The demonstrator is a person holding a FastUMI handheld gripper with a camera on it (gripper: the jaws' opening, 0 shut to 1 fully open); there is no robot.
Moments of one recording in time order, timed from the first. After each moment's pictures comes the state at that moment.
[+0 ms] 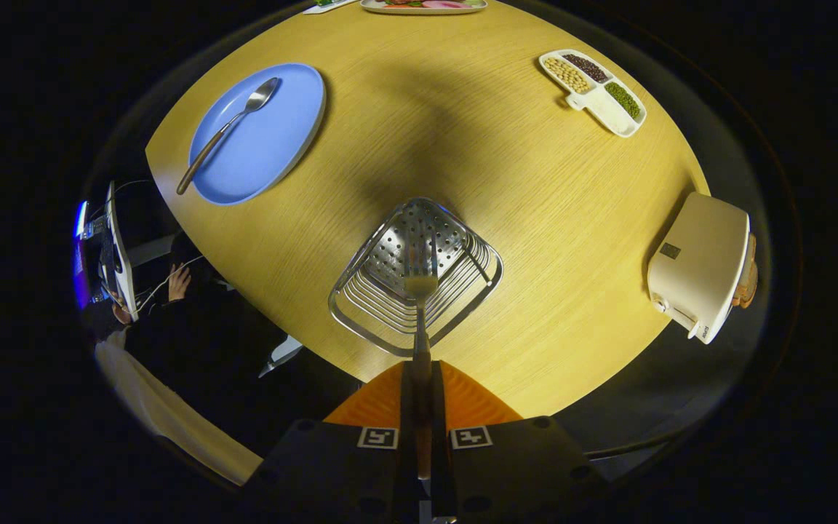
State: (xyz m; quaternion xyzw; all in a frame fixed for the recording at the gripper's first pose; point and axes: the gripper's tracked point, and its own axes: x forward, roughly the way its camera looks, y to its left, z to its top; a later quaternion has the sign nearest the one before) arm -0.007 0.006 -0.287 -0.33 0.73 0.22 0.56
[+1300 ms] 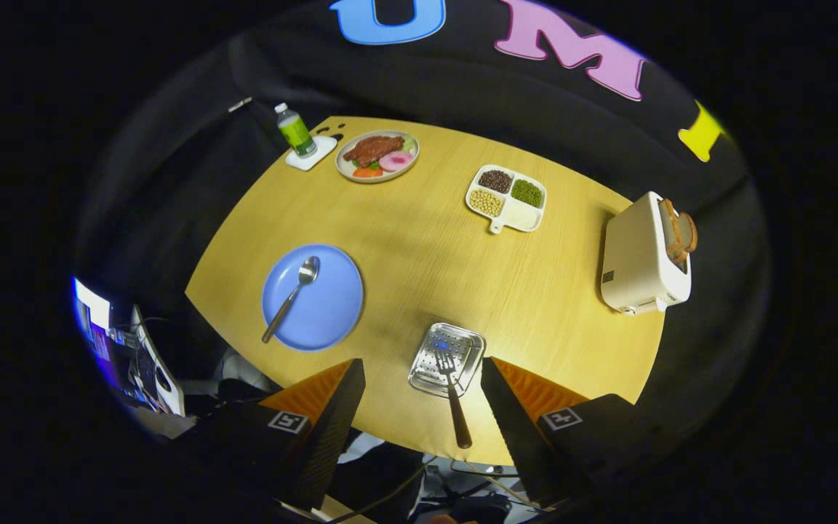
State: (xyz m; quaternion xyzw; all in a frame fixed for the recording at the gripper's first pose) arm 0.012 0.090 -0.164 -0.11 0.51 0.20 0.83
